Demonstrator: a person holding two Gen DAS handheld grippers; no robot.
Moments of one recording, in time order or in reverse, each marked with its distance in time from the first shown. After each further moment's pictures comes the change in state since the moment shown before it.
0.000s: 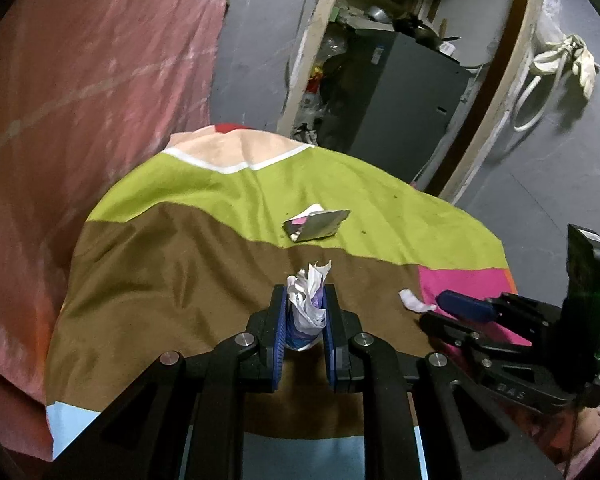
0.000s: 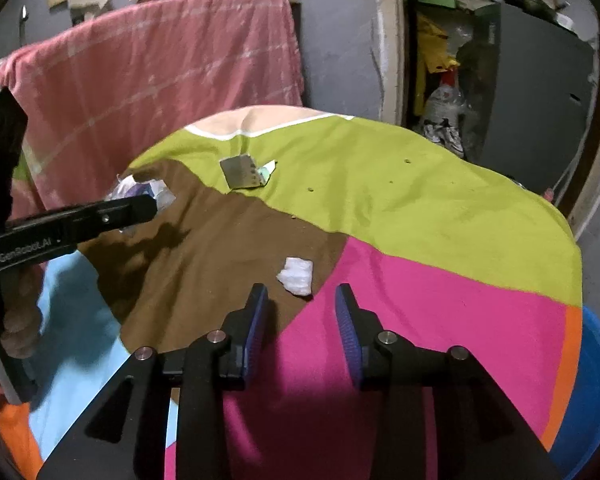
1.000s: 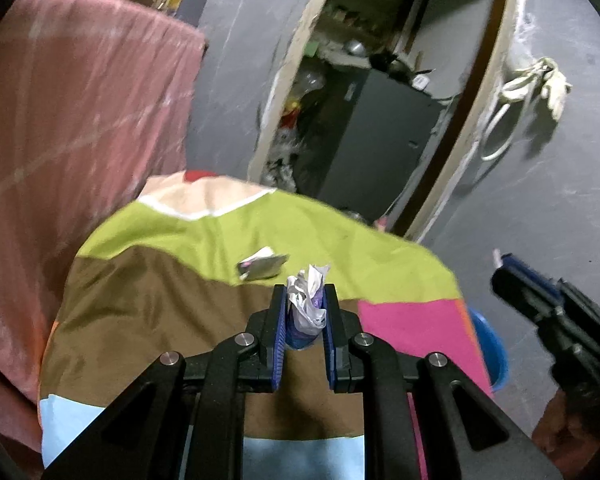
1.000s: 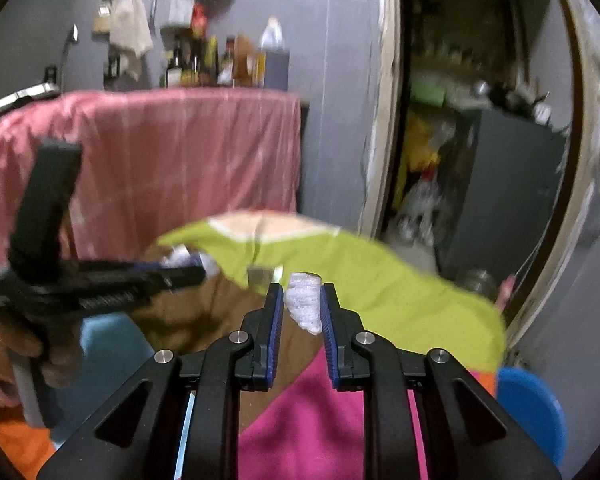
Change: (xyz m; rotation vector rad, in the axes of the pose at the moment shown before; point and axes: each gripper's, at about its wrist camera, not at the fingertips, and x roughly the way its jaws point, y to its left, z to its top) left arm -0.044 -0.041 0.009 0.014 -0.150 -0.090; right arm -0.133 0.036 0.007 -0.091 -0.394 -0.132
